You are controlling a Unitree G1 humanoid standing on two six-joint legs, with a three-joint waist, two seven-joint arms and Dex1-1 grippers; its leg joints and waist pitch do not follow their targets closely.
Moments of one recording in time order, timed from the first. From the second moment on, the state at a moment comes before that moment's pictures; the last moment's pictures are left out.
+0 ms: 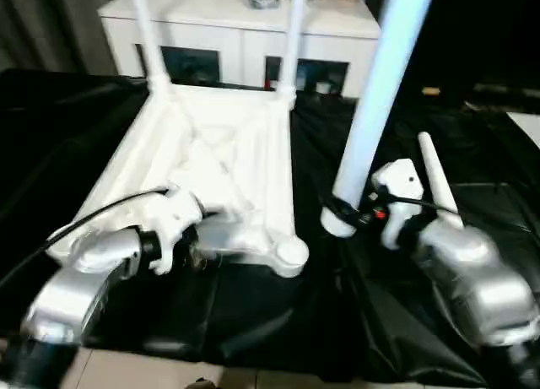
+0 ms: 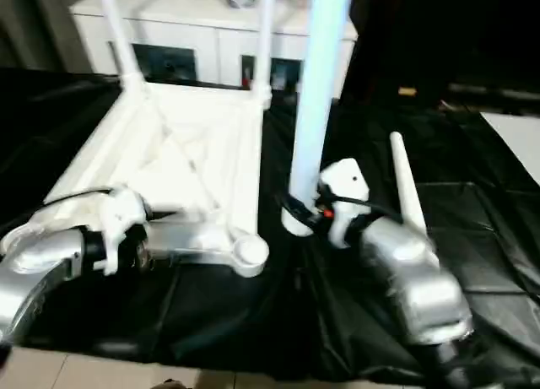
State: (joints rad) left arm -0.29 0.65 -0.22 0.11 -0.20 0.28 -1.09; right arm -0.27 -0.44 0.09 -0.07 0.24 0.41 0.70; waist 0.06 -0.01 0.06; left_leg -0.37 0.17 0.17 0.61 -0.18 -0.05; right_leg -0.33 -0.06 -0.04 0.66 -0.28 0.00
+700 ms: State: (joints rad) left arm -0.53 0.61 -0.32 0.41 -0.10 0.14 -1.30; right arm -0.26 -0.45 0.12 -0.06 0.25 0.38 0.80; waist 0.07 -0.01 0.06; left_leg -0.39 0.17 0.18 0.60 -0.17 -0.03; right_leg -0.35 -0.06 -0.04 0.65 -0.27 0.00
